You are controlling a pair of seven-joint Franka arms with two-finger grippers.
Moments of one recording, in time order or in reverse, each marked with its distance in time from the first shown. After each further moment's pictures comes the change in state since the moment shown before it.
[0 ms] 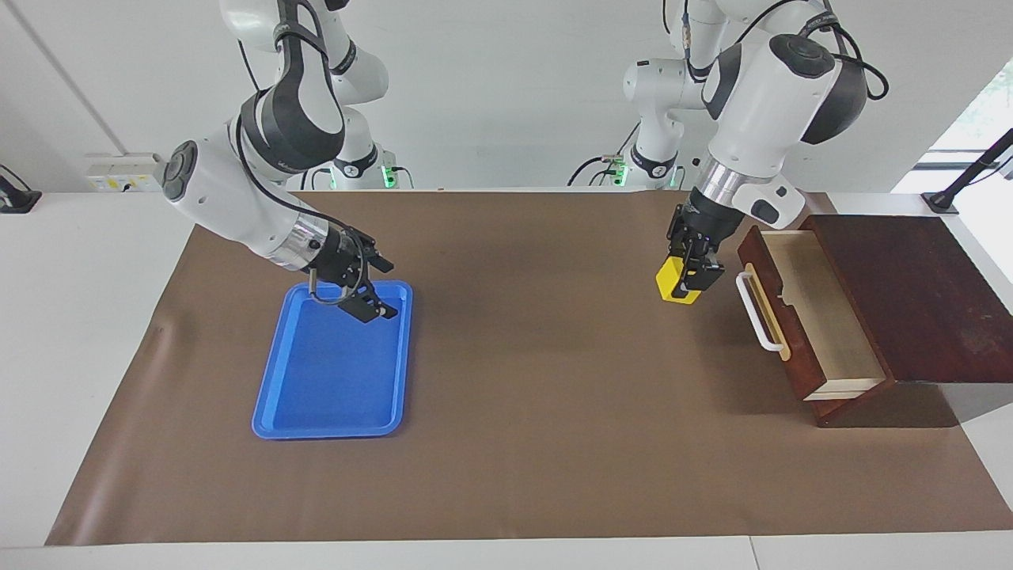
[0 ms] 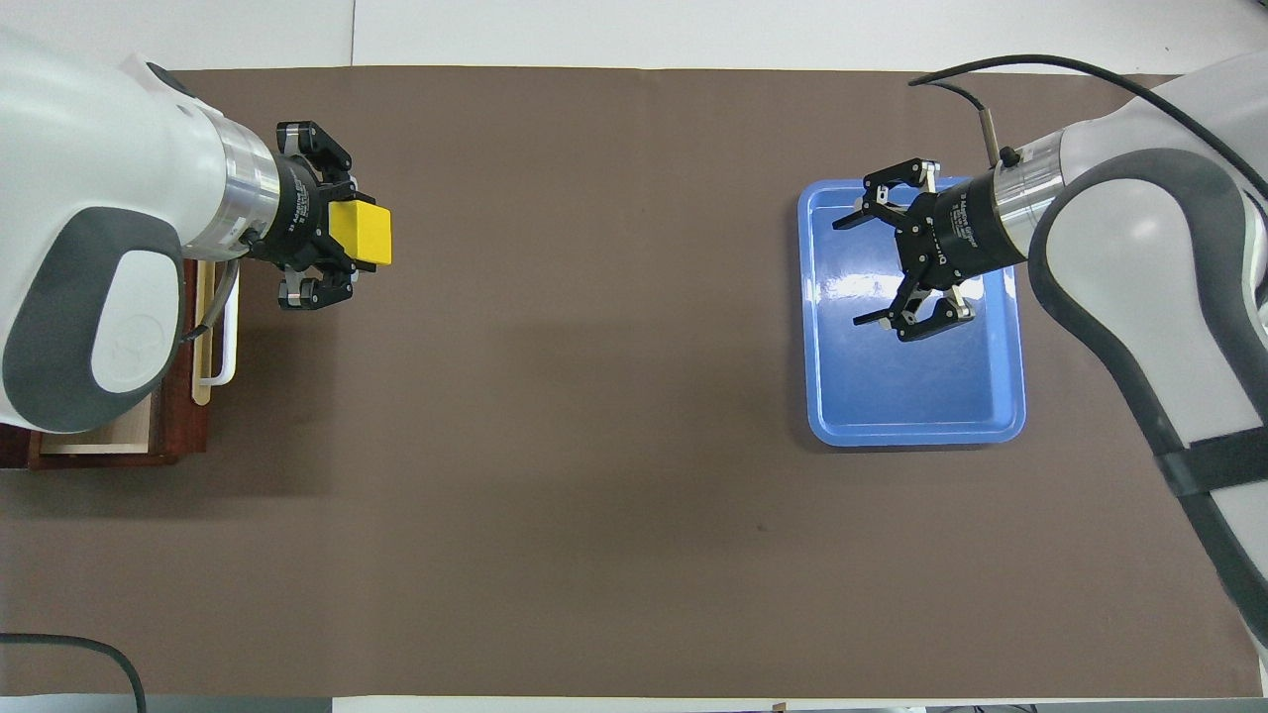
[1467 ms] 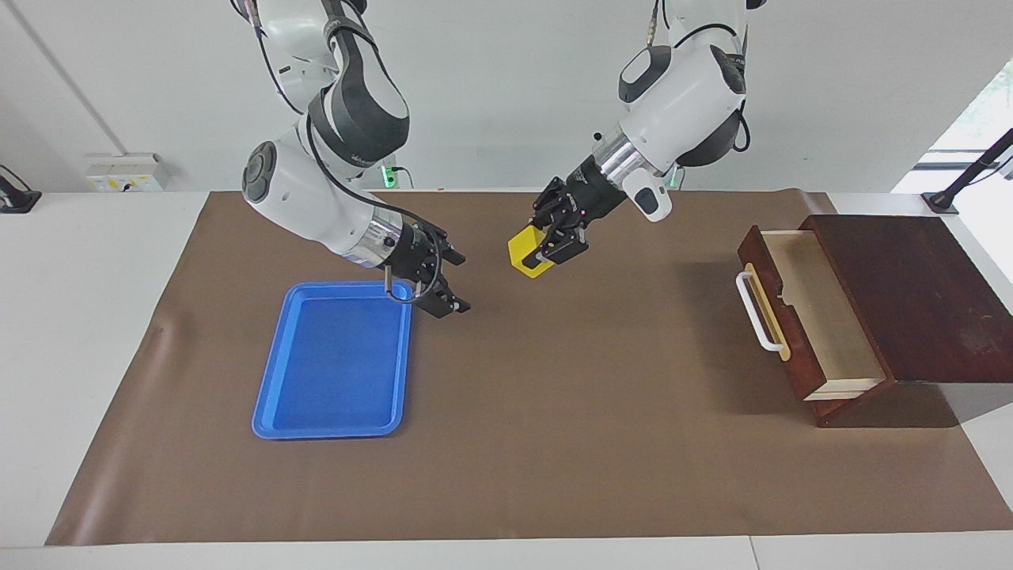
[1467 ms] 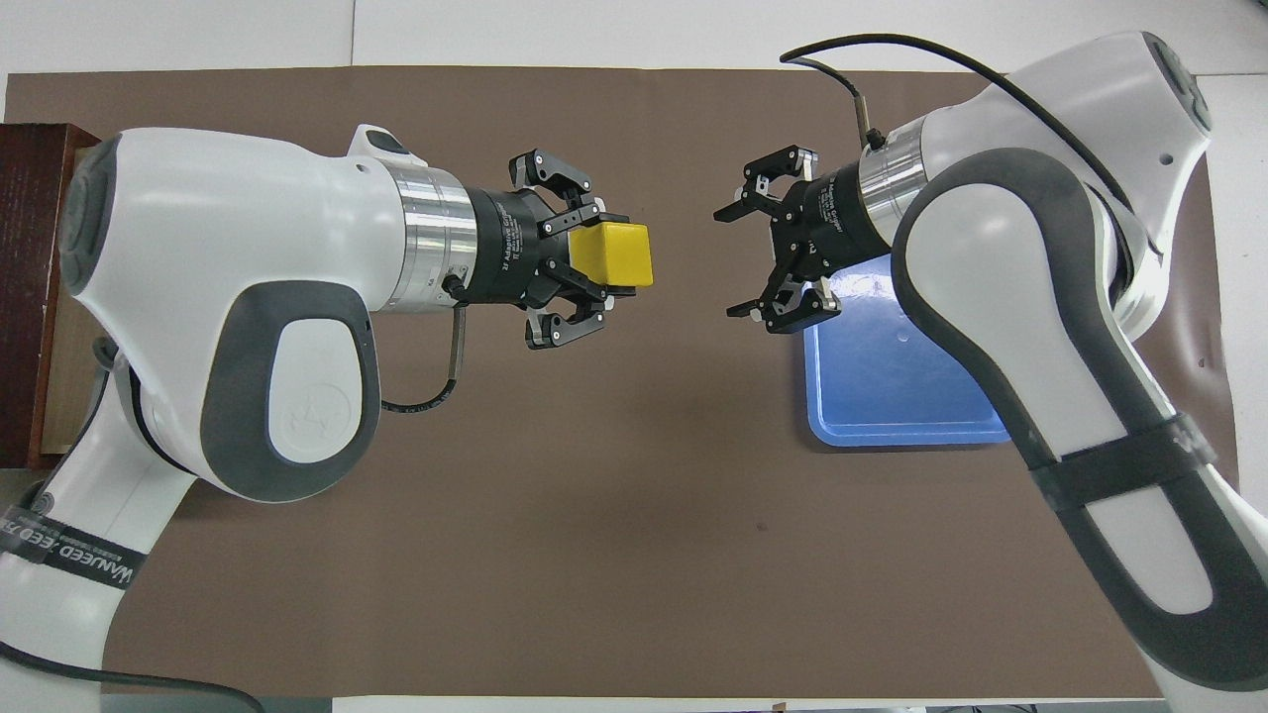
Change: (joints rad) left arm -0.197 0.000 -0.002 -0.081 -0.588 0.304 0.010; right arm 0.145 0.072 0.006 0.106 0.100 0.050 0.191
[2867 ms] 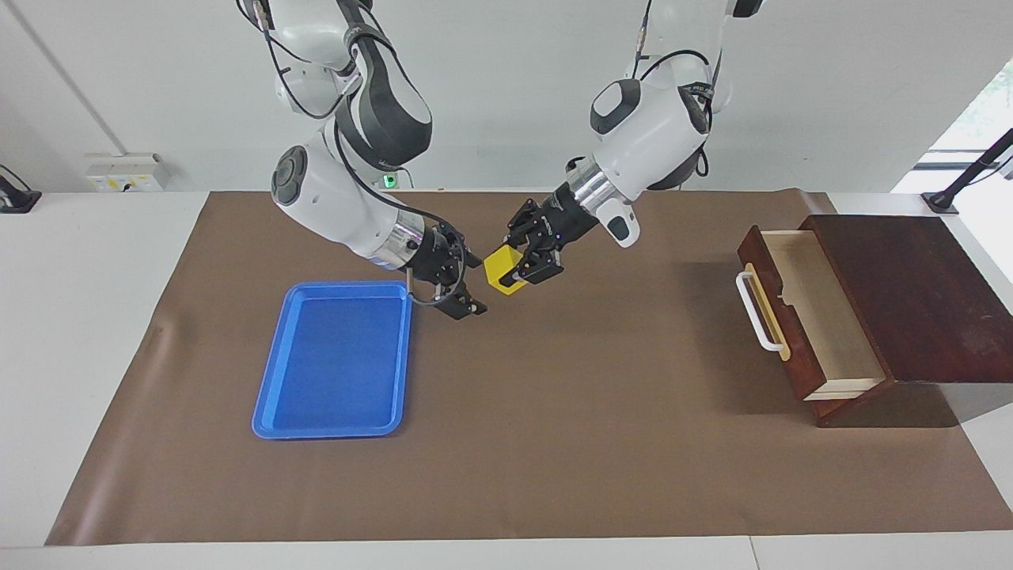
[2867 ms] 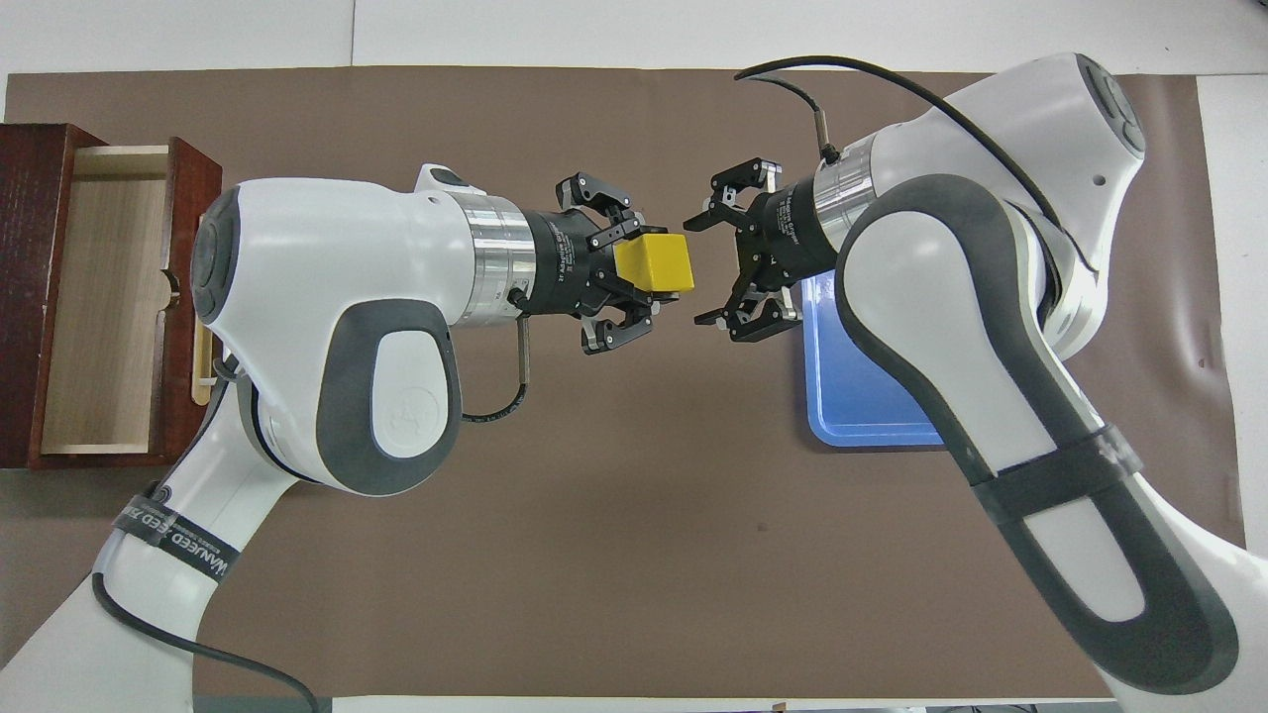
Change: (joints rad) left arm -0.054 0.058 0.000 -0.048 -0.098 0.146 -0.001; right arm 0.057 0.012 0.001 -0.015 0.001 0.059 0.039
